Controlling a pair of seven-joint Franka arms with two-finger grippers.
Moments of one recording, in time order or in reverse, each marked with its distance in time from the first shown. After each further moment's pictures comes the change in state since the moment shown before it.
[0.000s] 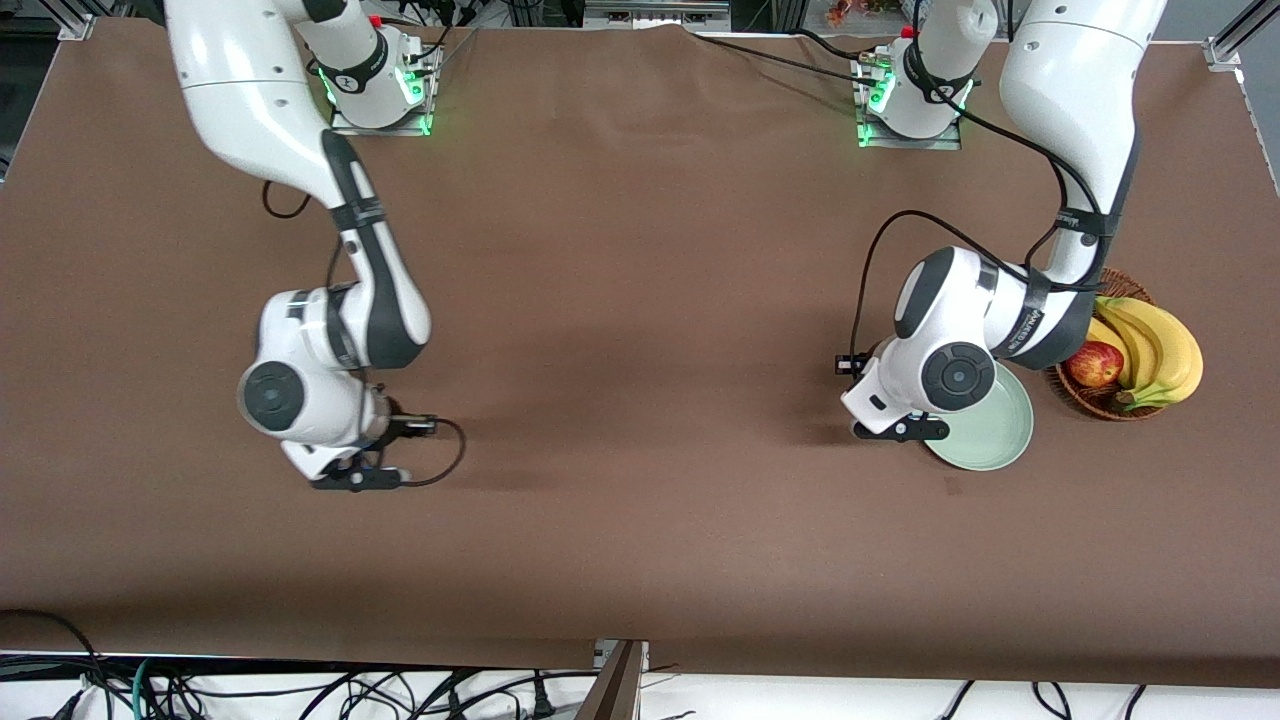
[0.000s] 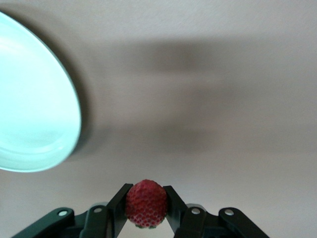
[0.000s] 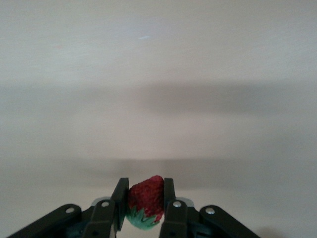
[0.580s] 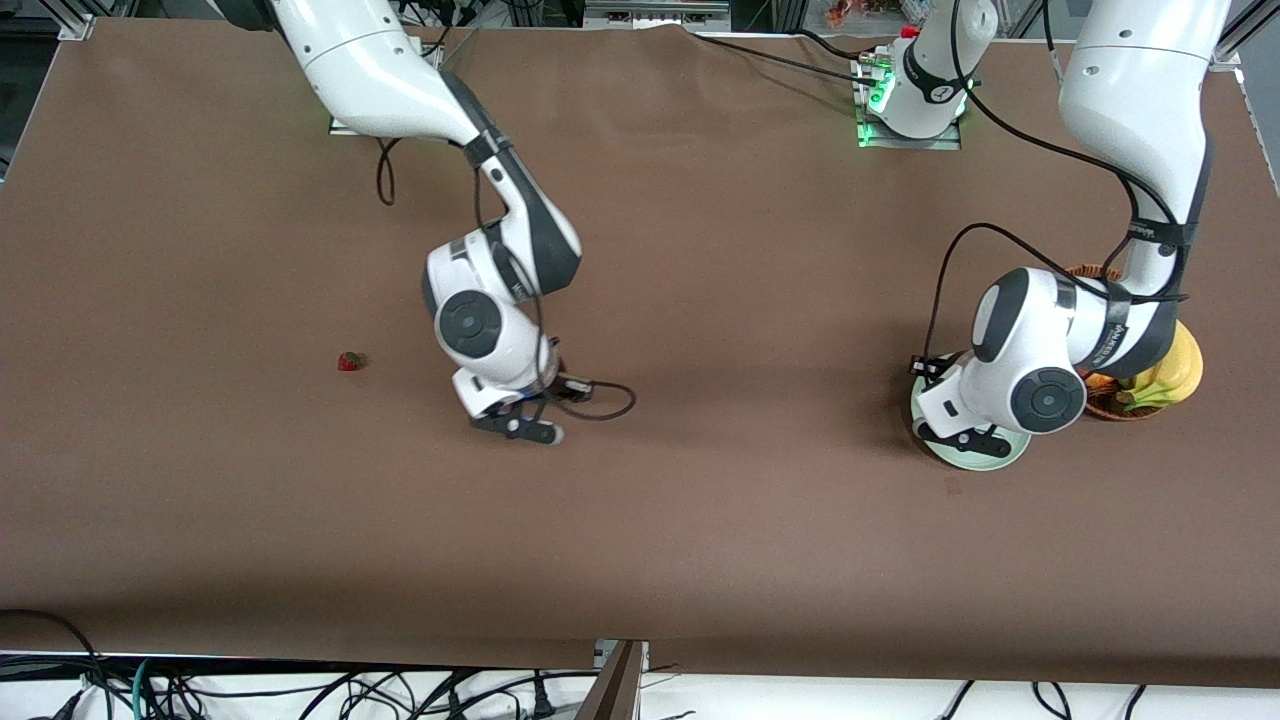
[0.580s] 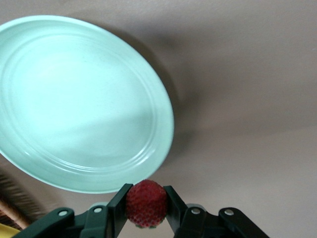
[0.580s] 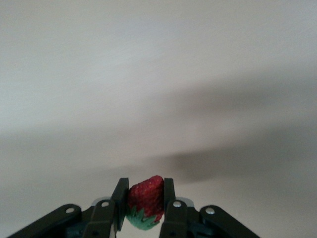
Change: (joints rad) left arm 0.148 0.010 0.004 -0.032 0.086 0.013 0.307; right arm 0.156 0.012 0.184 0.051 0.008 0.143 0.501
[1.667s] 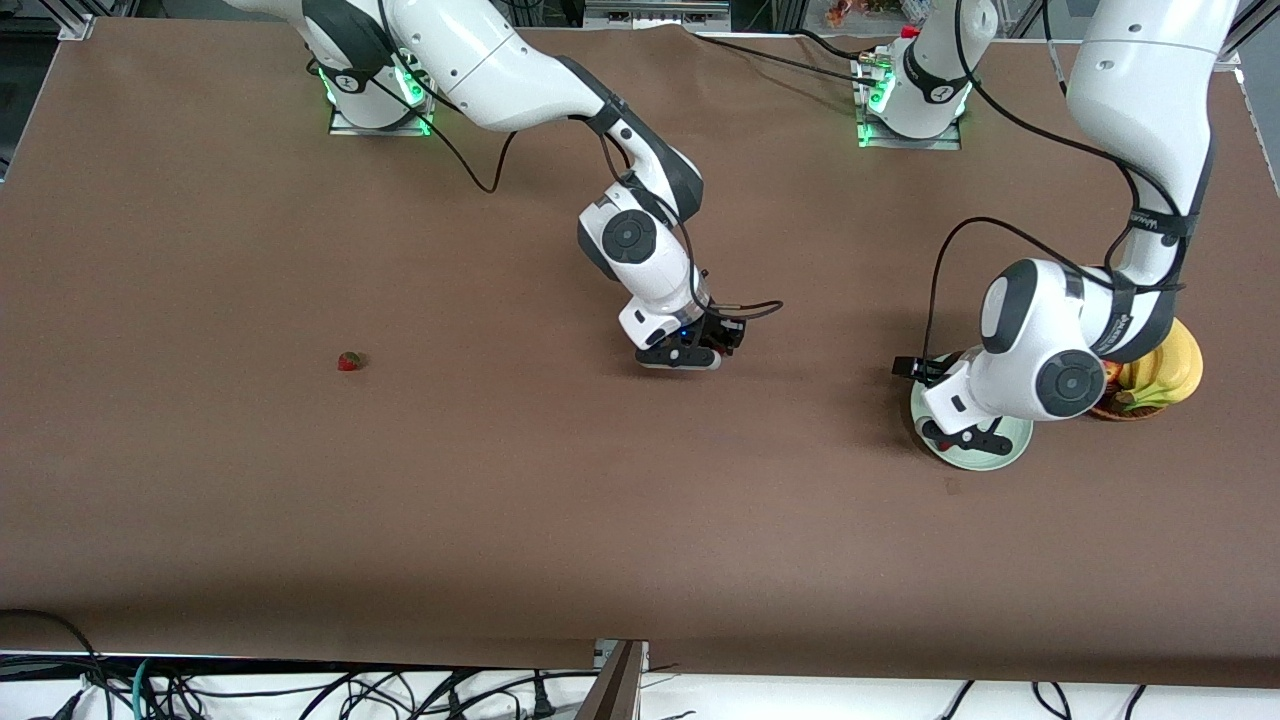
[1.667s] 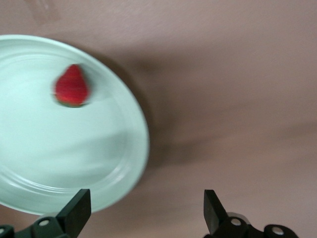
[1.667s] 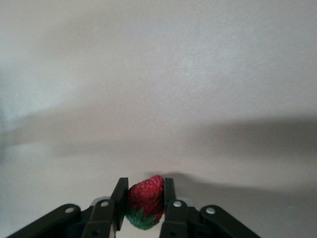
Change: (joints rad) left arm 0.013 -0.061 -0.009 -0.083 -0.162 0.130 0.004; right arm 0.189 0.209 0.123 0.138 0.000 0.350 0.136
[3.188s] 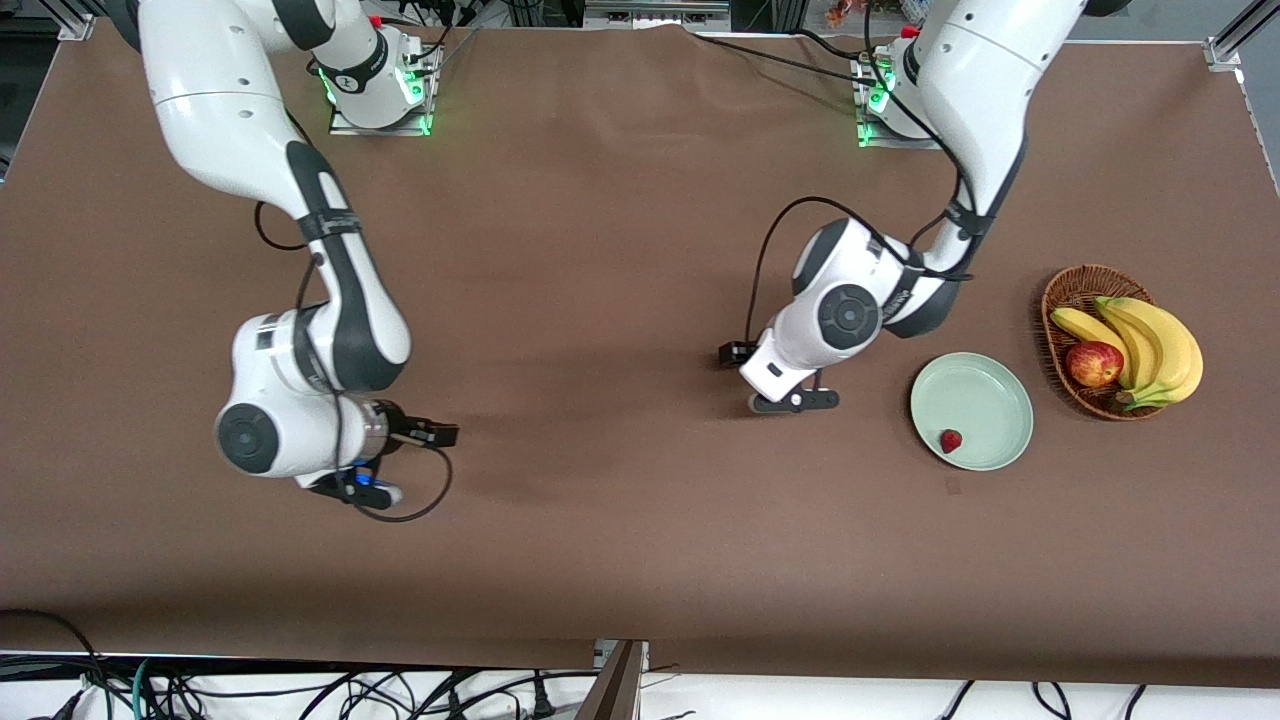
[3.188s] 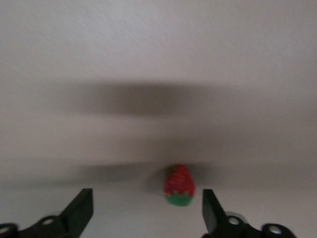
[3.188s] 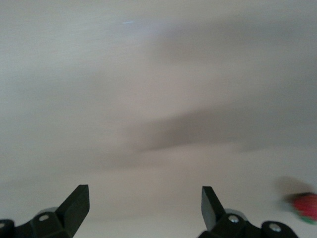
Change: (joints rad) left arm -0.334 0.090 -0.071 -0.022 -0.092 0.294 -0.588; right arm -0.573 -0.141 -0.156 0.046 -0.009 -0.795 -0.499
